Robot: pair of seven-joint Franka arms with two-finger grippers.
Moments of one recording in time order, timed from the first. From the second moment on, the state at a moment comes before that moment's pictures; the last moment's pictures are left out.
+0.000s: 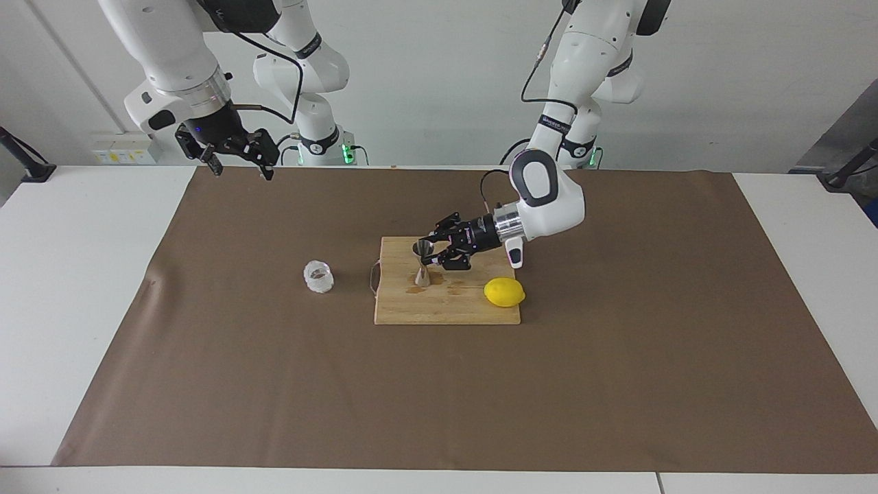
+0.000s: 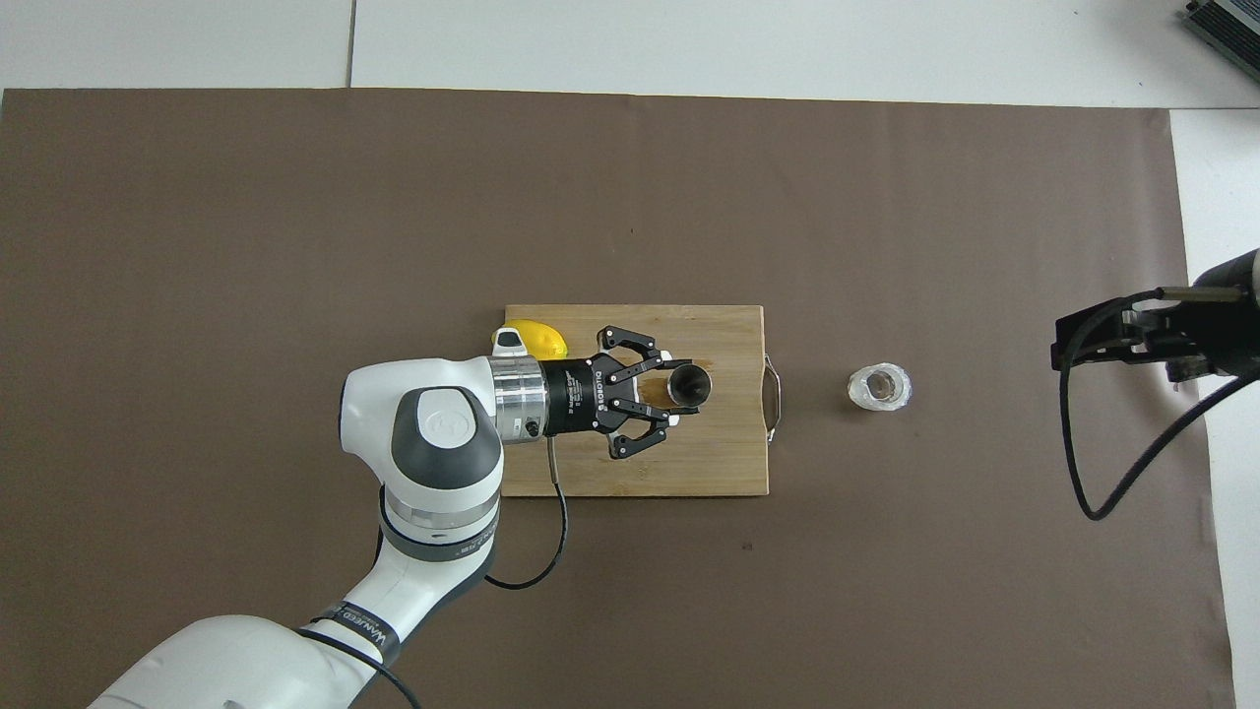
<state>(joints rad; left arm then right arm) -0.52 0.30 -0.08 -2.06 -1.75 2.30 -0.83 0.03 -0.03 0.01 -1.59 0.00 1.47 0.16</state>
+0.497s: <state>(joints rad) -0.54 0.30 -0.08 -2.06 -1.75 2.32 -0.82 0.03 -0.03 0.01 -1.59 0.00 1.47 0.16</state>
